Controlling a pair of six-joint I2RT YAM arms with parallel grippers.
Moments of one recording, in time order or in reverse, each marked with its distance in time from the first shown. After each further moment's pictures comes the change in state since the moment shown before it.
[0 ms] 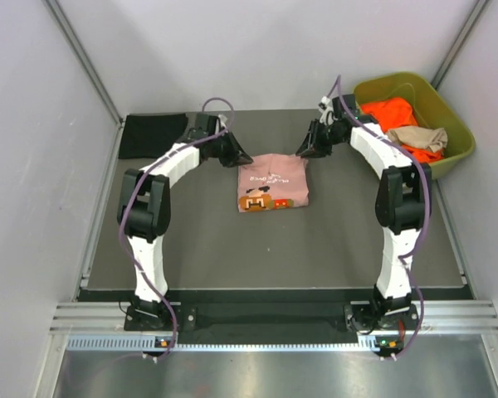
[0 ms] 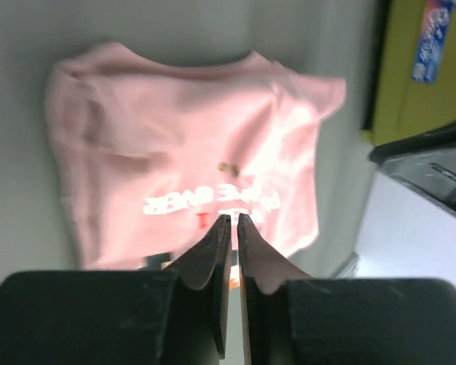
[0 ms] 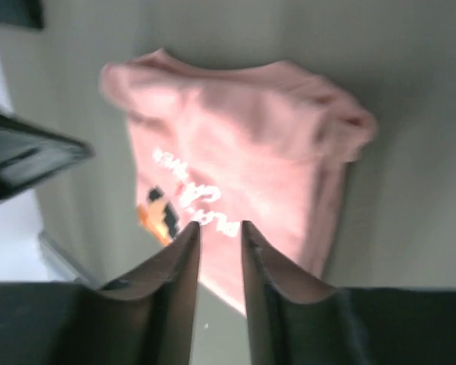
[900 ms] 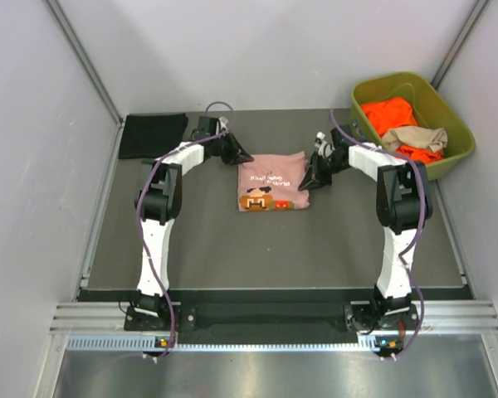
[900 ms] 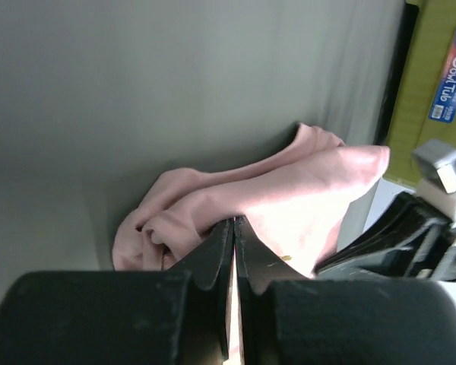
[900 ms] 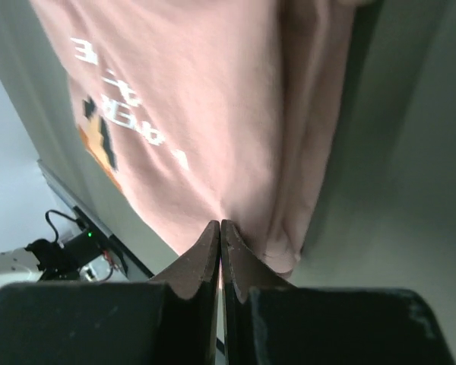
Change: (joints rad) left arm 0.039 0.308 0.176 0.139 0.126 -0.032; right arm -0.005 -0.009 -0.347 0.073 -0.194 -0.050
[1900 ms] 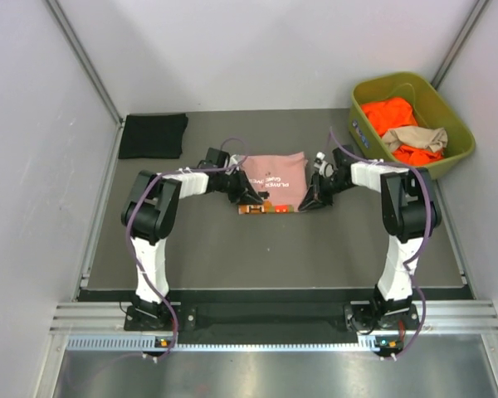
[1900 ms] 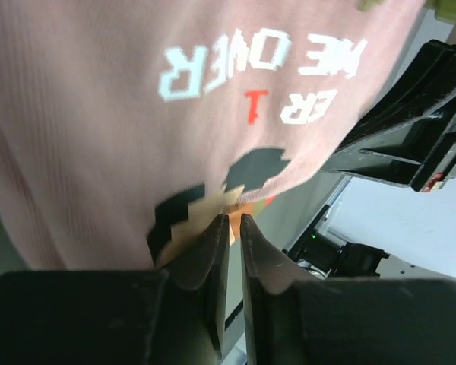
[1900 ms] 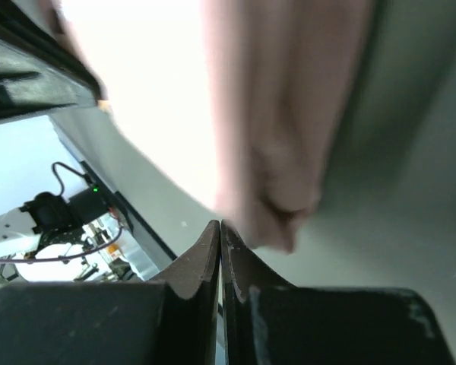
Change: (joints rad) left arm -0.126 -0.303 -0.562 0.090 0.129 -0.001; right arm -0.001 -0.101 -0.273 0.104 -0.094 -0.016
